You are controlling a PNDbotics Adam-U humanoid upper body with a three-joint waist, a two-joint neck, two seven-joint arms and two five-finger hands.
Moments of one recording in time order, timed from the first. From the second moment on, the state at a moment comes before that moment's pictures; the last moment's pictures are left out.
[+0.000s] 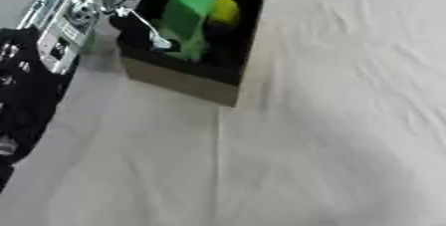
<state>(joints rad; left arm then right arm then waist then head) -1.15 0.30 -0.27 -1.13 -0.89 -0.32 -0.39 -0.95 -0.82 0.21 -1.70 0.37 0.14 0.36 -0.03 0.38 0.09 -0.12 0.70</state>
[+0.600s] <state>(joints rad) -1.14 0.39 -0.23 -1.30 -0.78 -0.24 -0.34 -0.93 -0.82 0.21 -1.70 0.37 0.14 0.36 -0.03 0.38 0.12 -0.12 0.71</state>
